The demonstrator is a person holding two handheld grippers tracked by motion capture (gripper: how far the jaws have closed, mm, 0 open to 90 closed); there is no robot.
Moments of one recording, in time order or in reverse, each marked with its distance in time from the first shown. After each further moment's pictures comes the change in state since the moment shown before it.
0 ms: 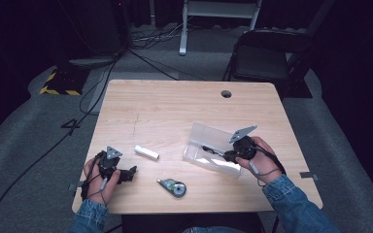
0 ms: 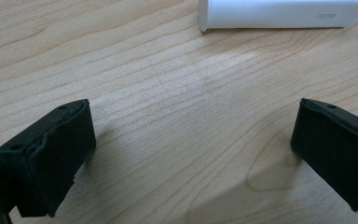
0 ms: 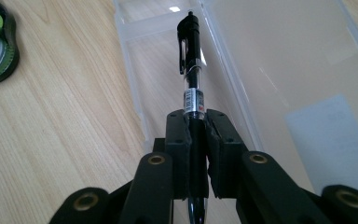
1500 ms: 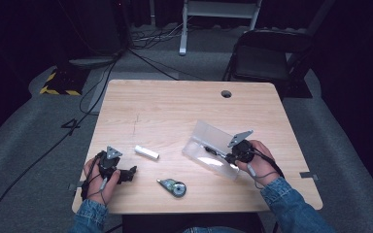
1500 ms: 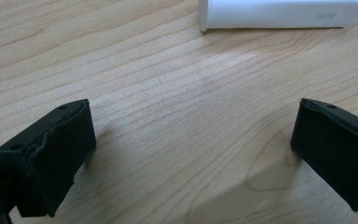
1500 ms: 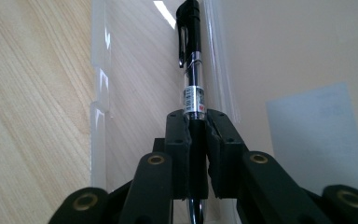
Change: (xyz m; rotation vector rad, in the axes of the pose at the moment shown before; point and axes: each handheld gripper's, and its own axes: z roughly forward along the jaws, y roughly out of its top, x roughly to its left) left arm 0.000 0.000 0.000 0.000 0.000 0.000; right arm -0.004 -0.013 0.019 0.056 -0.070 -0.041
